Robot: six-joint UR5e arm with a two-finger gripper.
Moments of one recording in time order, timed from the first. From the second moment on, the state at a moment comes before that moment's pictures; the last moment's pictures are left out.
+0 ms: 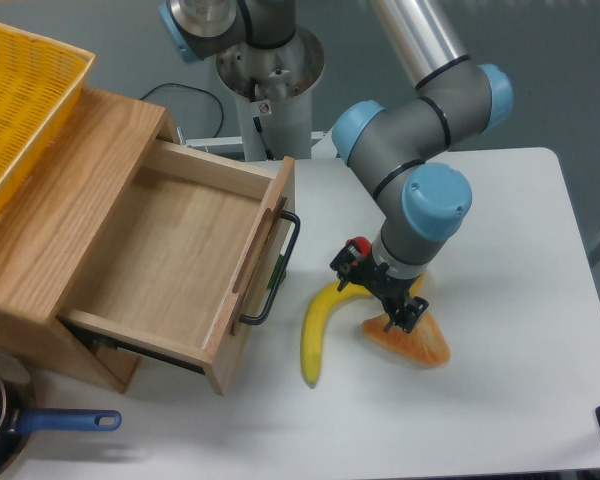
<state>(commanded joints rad) 2.58 -2.04 -1.53 -1.21 1.38 1.27</state>
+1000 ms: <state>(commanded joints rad) 2.55 -2.10 -1.53 -1.21 1.38 1.22</state>
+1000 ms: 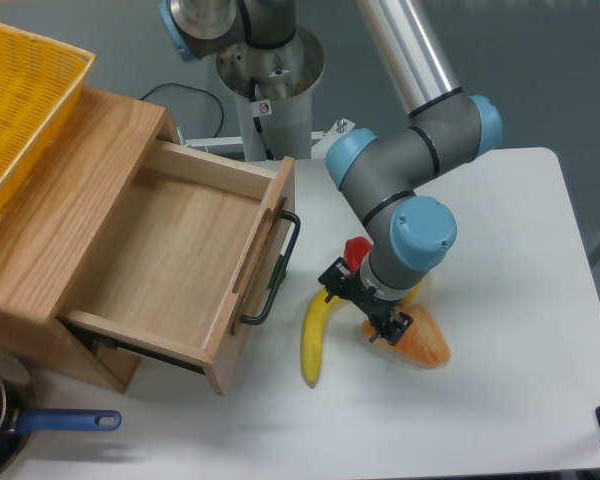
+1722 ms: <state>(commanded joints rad) 2.51 -2.14 -1.54 -1.18 1.38 1.22</state>
